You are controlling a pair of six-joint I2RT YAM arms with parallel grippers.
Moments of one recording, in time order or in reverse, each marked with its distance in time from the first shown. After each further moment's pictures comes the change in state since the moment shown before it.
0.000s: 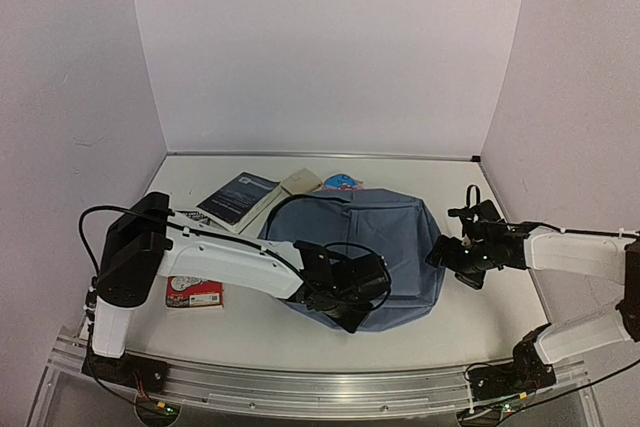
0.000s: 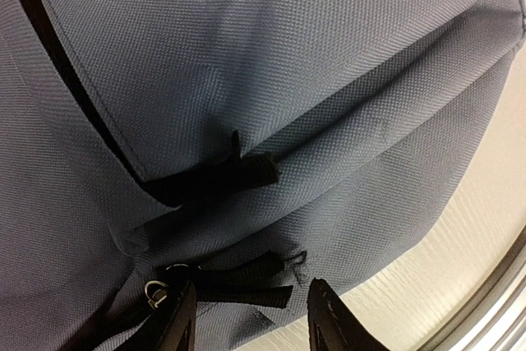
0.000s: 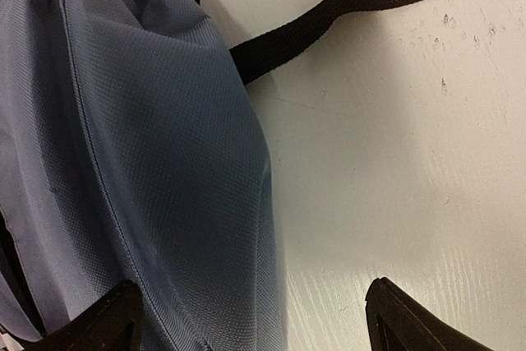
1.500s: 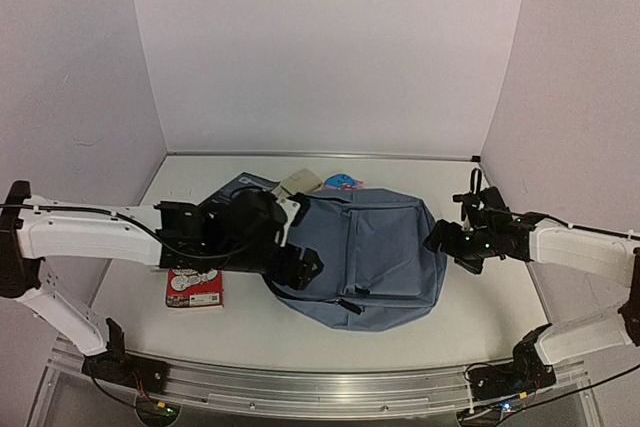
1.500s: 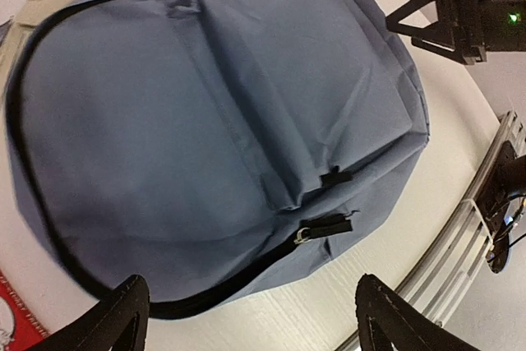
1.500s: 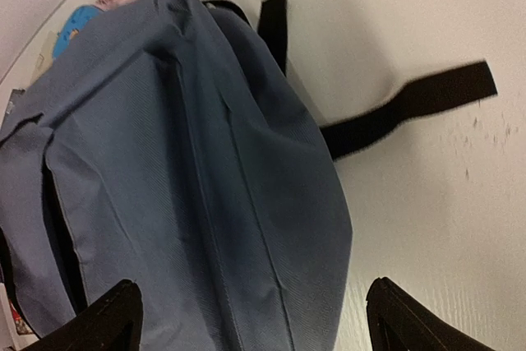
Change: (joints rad) left arm 0.177 -0.677 -0.511 0.223 0.035 0.015; right arm 0.000 -0.025 0.084 0.006 0.007 -0.060
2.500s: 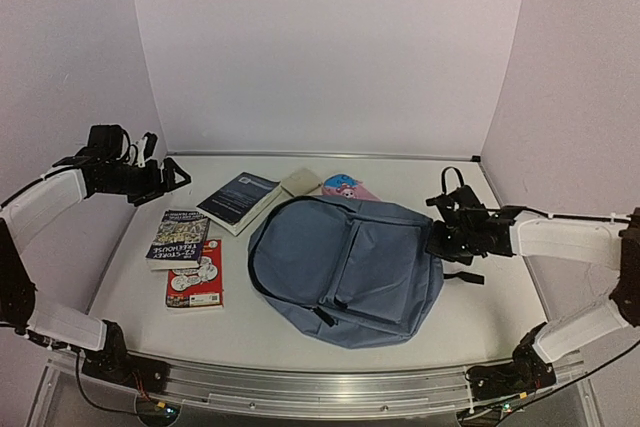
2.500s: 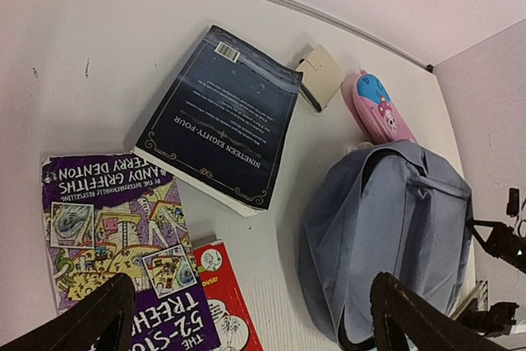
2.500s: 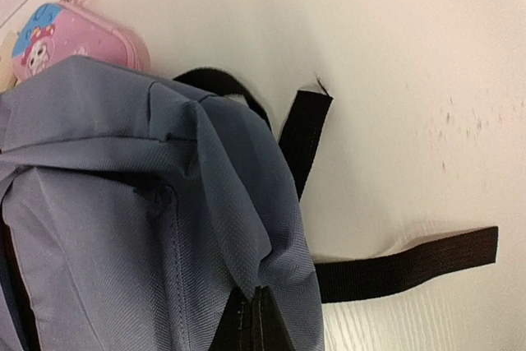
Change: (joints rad) left arm 1.143 -0.169 -0.052 -0.104 0.687 0.275; right arm 0.146 0.103 0.069 -0.037 0.268 0.058
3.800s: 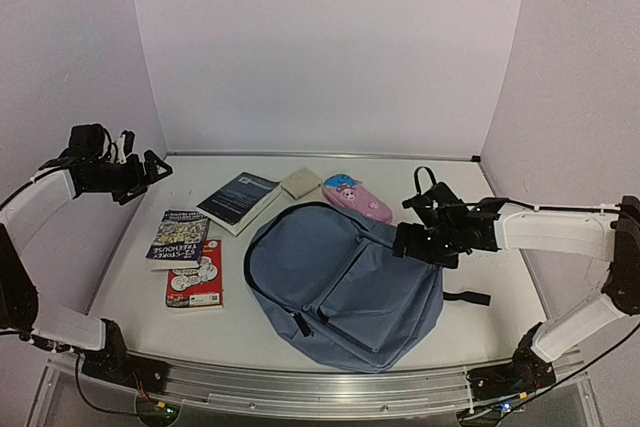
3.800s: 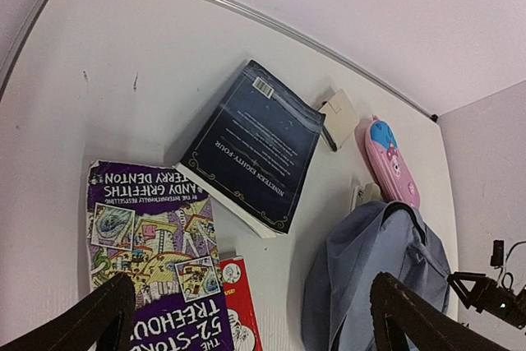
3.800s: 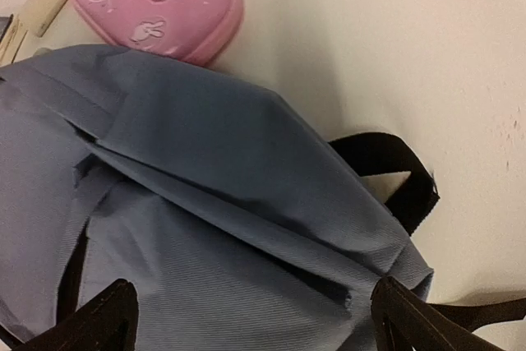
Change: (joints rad) left arm 0.134 -0.031 0.000 0.010 0.029 -0.061; right arm 0.143 0.104 0.152 -0.094 -0.040 -0.017
